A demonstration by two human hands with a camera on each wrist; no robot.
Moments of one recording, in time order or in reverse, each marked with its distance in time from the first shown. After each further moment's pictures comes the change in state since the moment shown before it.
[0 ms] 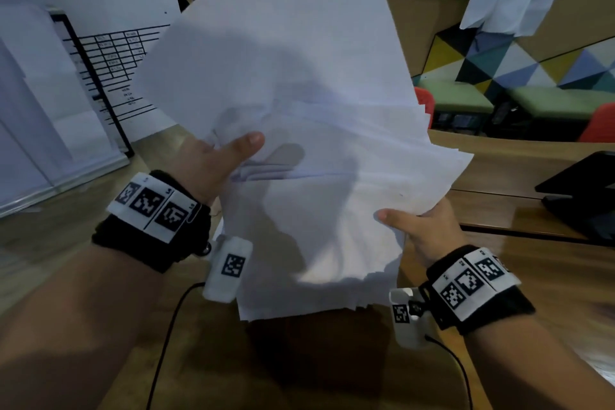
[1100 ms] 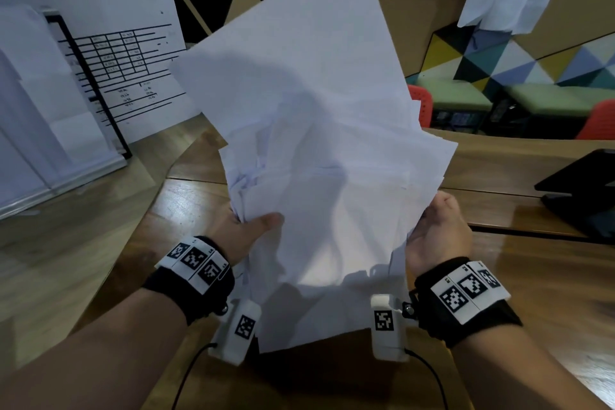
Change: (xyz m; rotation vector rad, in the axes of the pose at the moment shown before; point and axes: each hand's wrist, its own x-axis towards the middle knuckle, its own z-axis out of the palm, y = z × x) left_hand -0.034 -0.081 0.039 -0.104 -0.154 -0.368; right_hand 0.010 0.027 -0.007 0.372 0.542 0.146
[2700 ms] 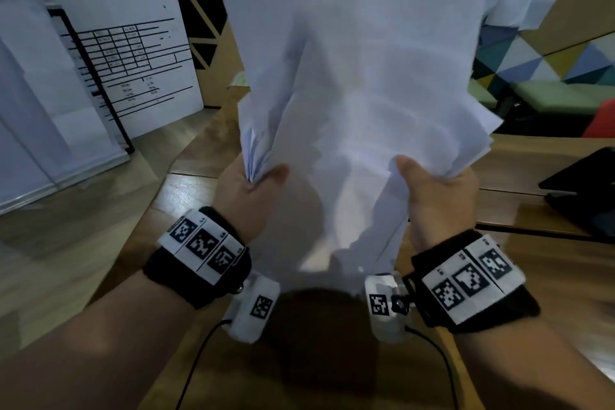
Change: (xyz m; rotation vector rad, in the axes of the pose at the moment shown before) left_hand -0.020 0.062 0.016 0.036 0.111 0.243; right_hand -0.036 -0.042 0.048 -0.218 -0.197 -0.333
